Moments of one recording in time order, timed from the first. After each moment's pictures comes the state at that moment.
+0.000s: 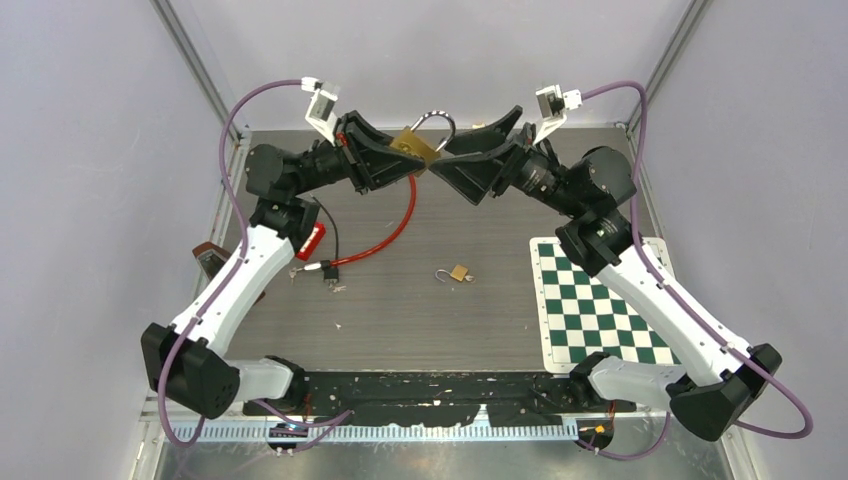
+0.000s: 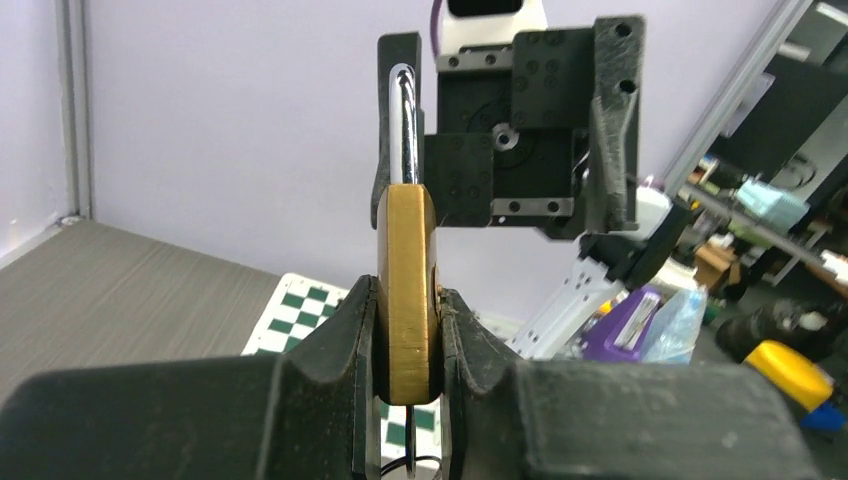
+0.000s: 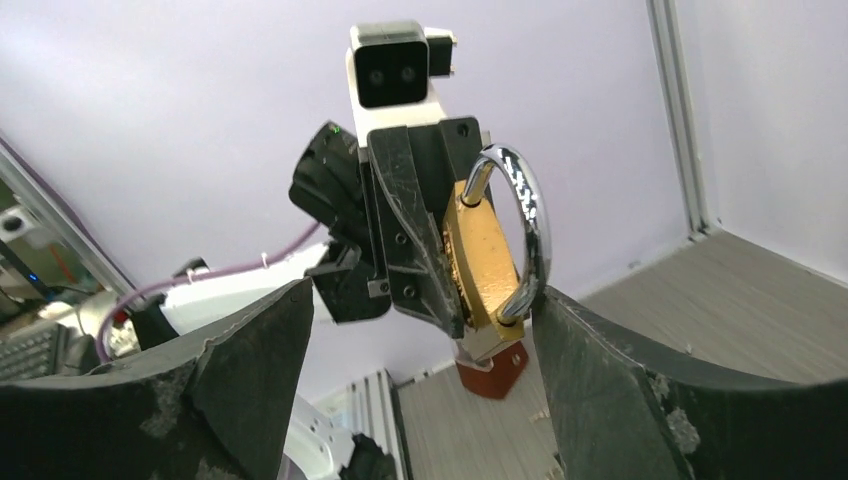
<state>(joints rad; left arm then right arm) -0.39 1.30 1.22 0.70 0.98 -0.84 0.62 1.14 1.26 0.30 -0.53 0.63</state>
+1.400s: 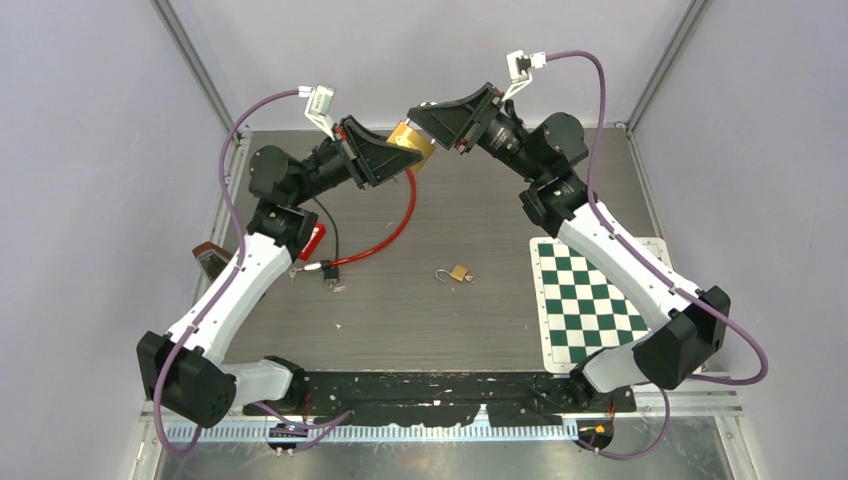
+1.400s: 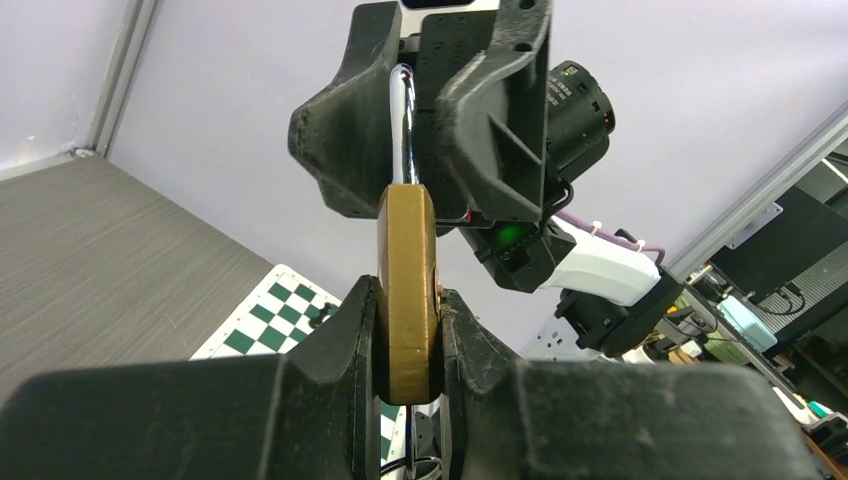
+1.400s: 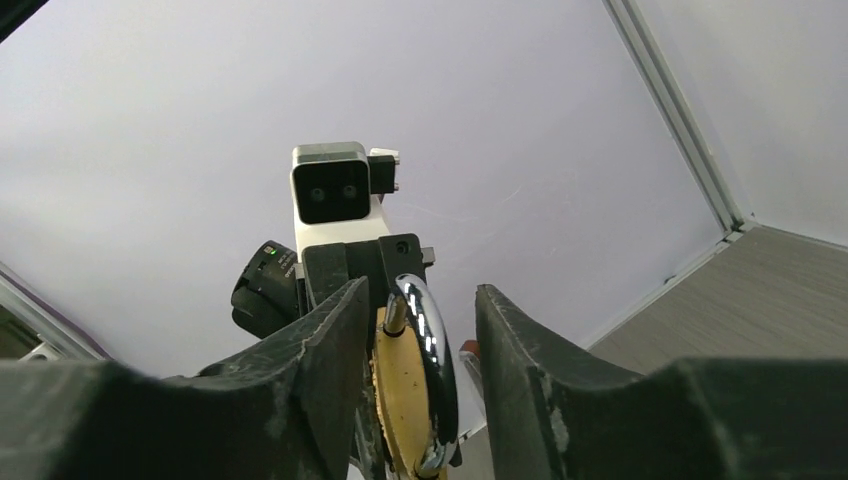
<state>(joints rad) -0.40 1.25 1.17 0.56 0.78 -0.96 0.59 1.42 1.42 0.47 -0.44 0.88</state>
